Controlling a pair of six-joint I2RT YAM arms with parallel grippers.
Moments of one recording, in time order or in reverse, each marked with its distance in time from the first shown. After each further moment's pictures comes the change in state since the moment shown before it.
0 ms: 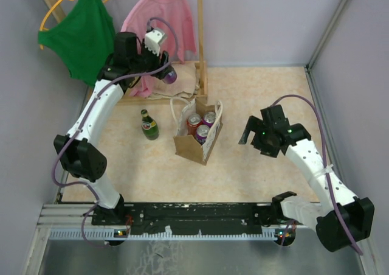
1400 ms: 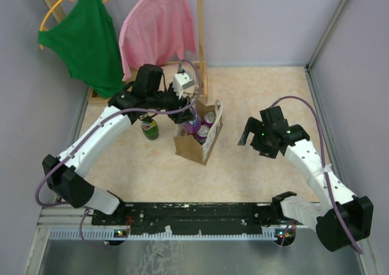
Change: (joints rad) left arm -0.286 -0.240 -0.271 -0.157 0.190 -0.014; right arm 0.000 0.006 -0.024 0.027 -0.017 0.000
